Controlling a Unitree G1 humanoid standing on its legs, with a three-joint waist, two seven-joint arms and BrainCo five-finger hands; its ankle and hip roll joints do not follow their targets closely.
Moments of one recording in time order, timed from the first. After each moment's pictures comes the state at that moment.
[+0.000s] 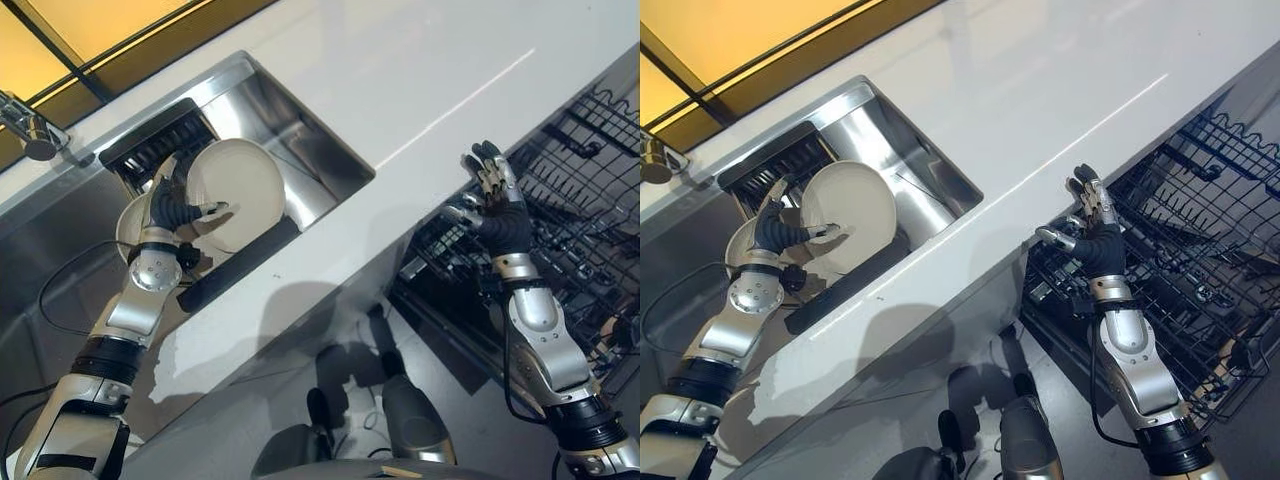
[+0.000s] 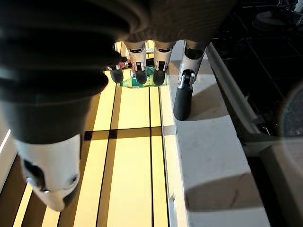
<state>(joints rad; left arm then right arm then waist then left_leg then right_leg) -0.41 0.69 -0.18 0.33 -0.03 0.00 0.33 -0.12 -0.56 0.12 -0.26 0.41 -0.15 -0.24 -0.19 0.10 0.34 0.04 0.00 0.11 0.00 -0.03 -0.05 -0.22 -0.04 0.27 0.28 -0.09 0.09</state>
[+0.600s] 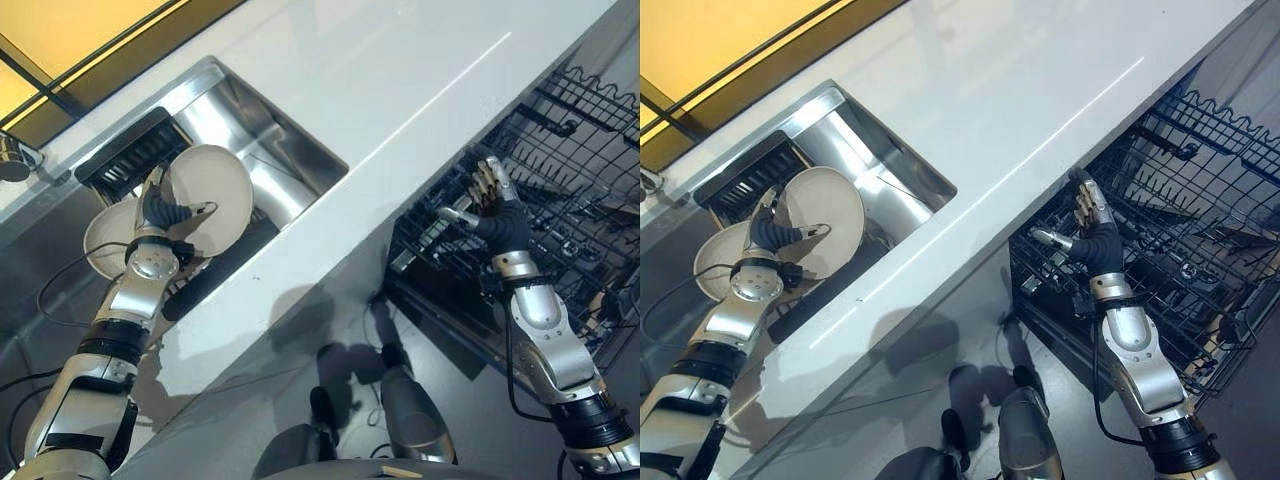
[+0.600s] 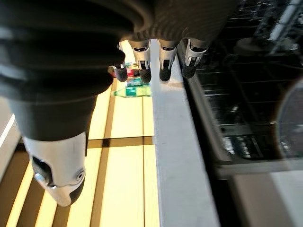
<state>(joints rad) -0.50 0.67 -0.19 0.51 -0.11 0.07 0.36 -0.10 -0.58 0.12 -0.26 0.40 -0.10 -0.19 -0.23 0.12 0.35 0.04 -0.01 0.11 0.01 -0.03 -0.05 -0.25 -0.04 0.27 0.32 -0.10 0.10</state>
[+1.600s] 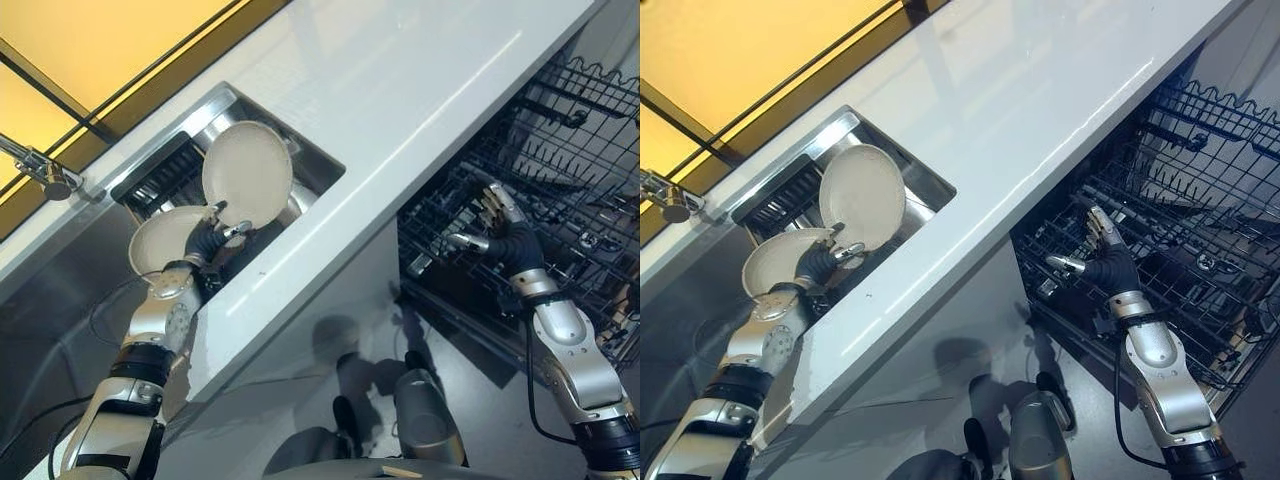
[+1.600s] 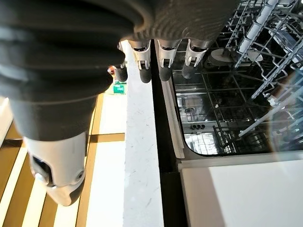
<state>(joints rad) -0.37 0.50 -0.08 0.44 -0.61 0.14 -0.05 0.01 -0.60 0.00 -0.26 0.36 -0.05 -0.04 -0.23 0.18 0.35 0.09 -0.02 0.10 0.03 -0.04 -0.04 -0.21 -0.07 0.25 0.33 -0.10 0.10</state>
